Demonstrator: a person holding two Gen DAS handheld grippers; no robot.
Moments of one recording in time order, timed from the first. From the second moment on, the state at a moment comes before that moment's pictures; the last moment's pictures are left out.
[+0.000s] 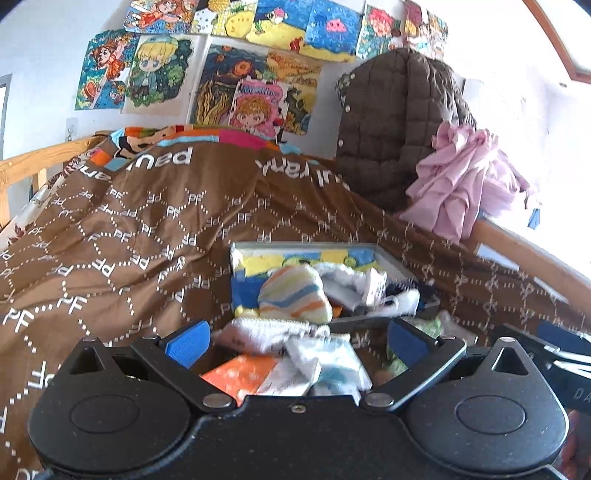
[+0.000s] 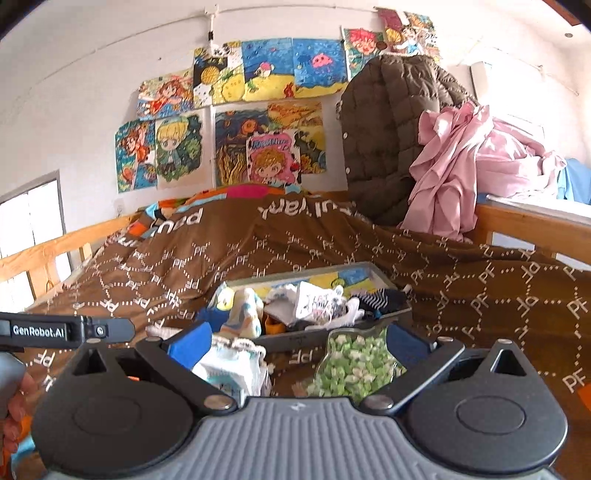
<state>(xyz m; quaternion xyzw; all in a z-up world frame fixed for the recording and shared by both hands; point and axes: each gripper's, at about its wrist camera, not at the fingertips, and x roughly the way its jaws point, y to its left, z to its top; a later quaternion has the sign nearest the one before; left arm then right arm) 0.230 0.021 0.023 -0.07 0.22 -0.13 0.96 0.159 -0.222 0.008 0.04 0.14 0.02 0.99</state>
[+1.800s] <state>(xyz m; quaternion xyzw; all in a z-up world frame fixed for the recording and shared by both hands) 0.257 0.039 -0.046 0.05 0.24 -0.10 0.96 0.205 -0.180 -0.057 -0.02 0.23 0.08 0.97</state>
